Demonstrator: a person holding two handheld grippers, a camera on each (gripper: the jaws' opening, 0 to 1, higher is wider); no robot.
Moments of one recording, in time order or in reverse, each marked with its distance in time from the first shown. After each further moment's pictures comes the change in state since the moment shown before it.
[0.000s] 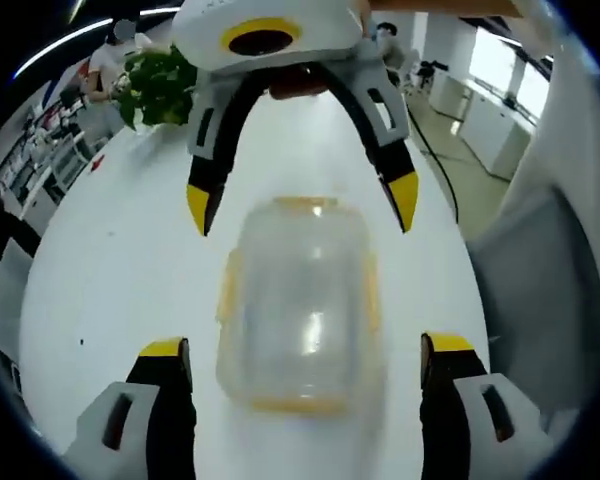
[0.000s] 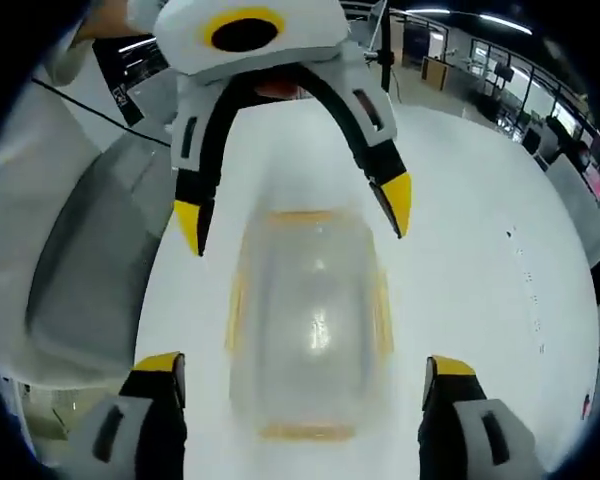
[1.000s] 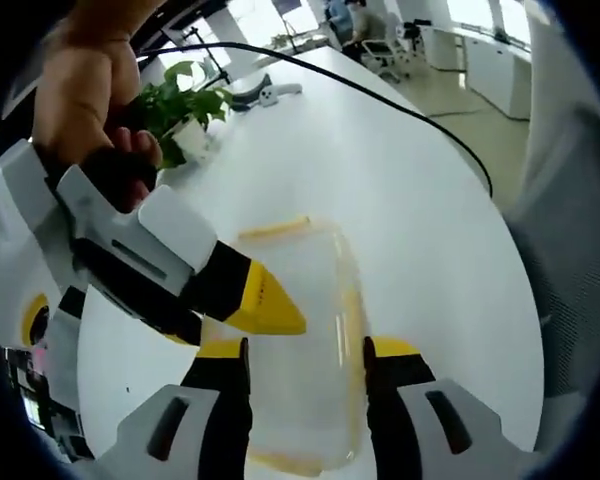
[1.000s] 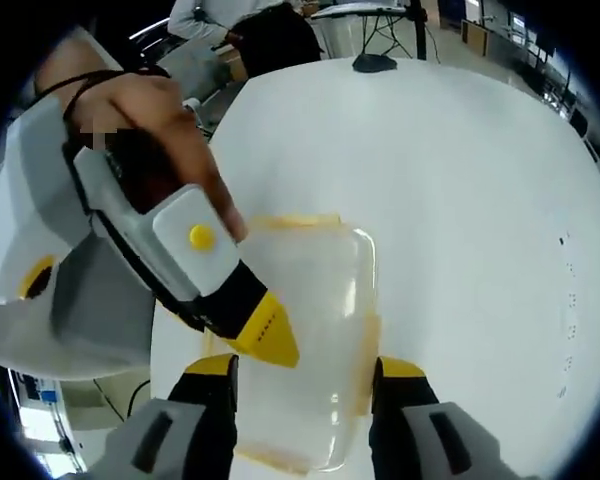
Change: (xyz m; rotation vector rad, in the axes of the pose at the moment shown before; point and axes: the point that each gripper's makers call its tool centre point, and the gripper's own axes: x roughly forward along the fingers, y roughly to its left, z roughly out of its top) left arm 0.030 -0.019 0.033 0.189 -0.048 0.245; right arm 0.025 -0.019 0.023 -0.008 0.168 0.229
